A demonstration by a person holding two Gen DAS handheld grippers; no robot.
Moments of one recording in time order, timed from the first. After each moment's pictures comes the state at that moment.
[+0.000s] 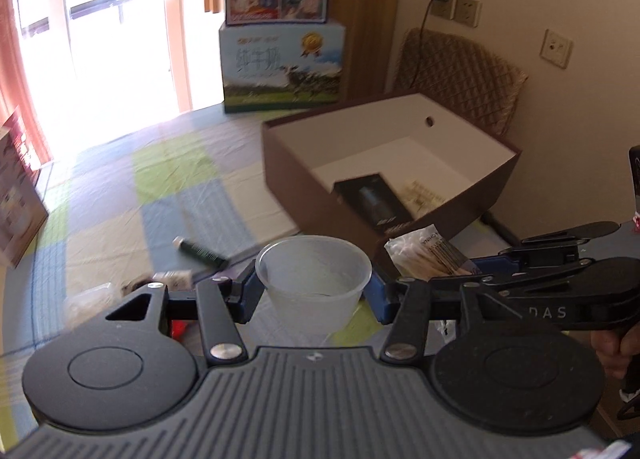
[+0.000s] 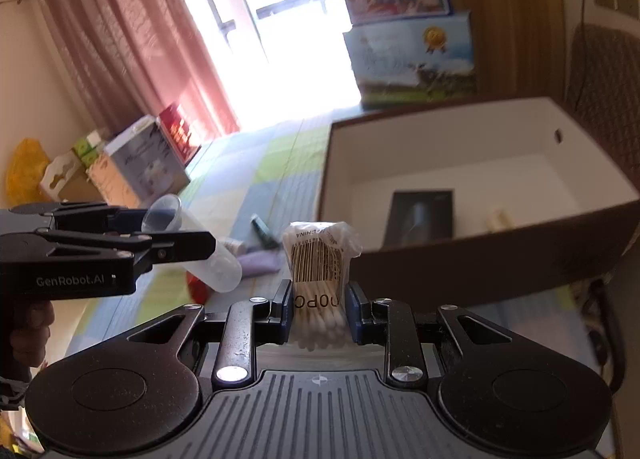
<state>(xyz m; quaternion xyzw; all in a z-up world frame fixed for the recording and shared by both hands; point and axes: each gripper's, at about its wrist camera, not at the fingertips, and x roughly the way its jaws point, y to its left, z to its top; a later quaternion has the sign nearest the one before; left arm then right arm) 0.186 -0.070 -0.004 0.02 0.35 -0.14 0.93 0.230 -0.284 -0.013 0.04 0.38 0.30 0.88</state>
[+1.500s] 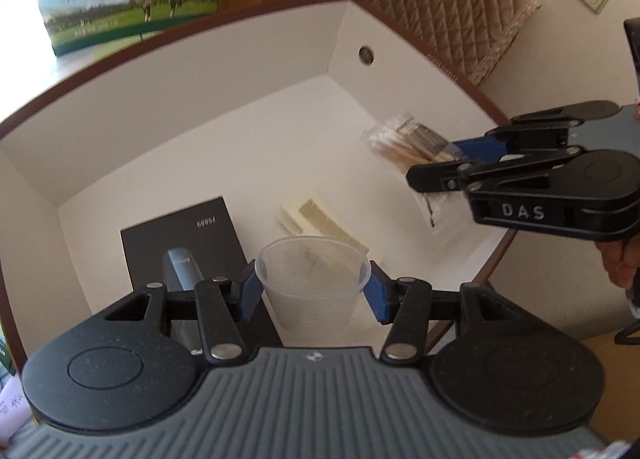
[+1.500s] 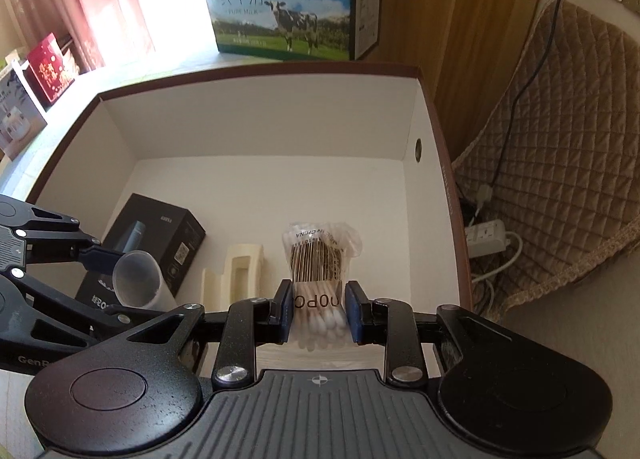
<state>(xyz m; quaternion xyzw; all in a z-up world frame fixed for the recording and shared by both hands) 0.402 -0.260 -0.085 0.01 0.52 -0.20 0.83 0.455 -0.401 -0.066 -0.11 0.48 0.25 0.84</state>
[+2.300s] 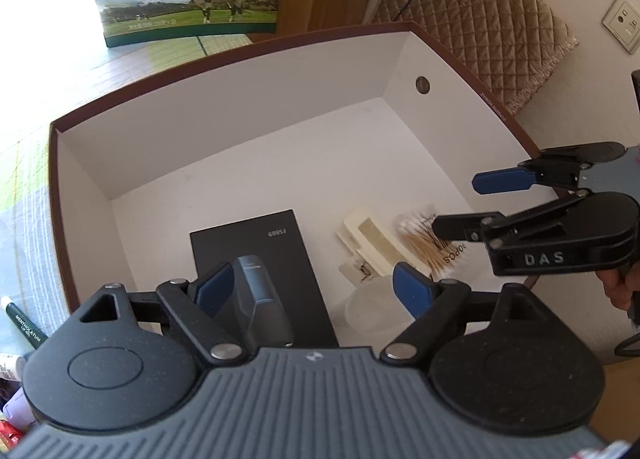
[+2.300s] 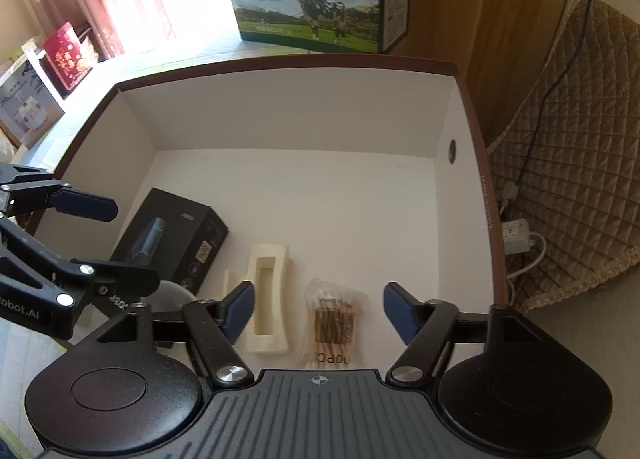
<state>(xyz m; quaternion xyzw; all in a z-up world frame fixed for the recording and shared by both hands) 0.410 -0.229 -0.065 -0.01 0.52 -0.14 0.84 0.463 -0.386 -0.065 -0.11 0.49 0.28 0.82</state>
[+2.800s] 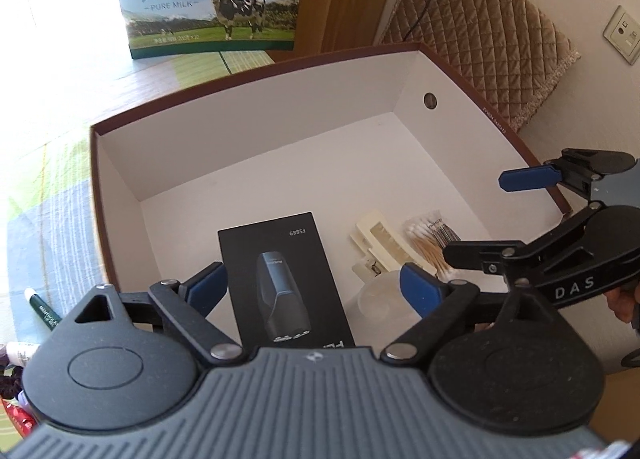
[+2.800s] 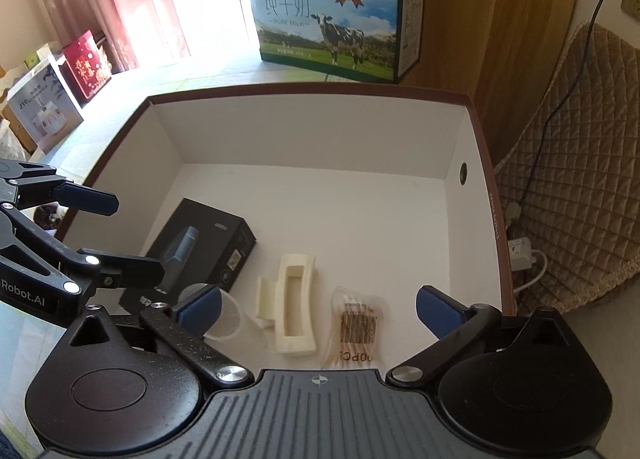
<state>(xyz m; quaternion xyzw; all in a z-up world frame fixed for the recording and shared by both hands) 0.393 -0.212 -0.050 -0.01 0.50 -0.12 0.86 0.437 -0.378 -0.043 -0.11 0.46 0.29 0.83</state>
